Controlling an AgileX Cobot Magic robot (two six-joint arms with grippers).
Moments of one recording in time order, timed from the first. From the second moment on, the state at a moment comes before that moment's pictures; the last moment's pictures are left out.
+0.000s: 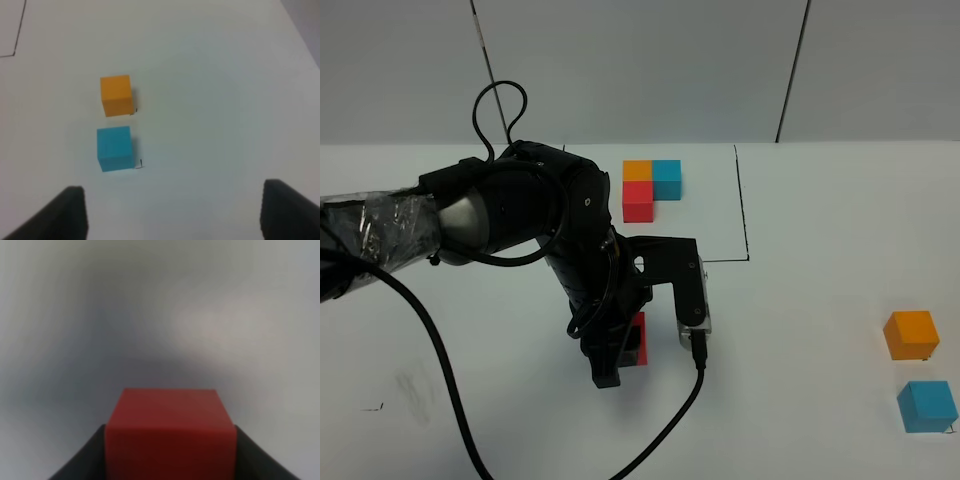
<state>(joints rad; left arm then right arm) -0.65 2.00 -1.43 -0.13 0.84 0.94 -0.04 0.05 -0.50 -0.08 1.08 0.10</state>
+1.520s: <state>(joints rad) -0.65 2.15 -1.43 -0.09 0.71 0.97 -0.04 0.05 -0.50 -0.08 1.08 0.10</state>
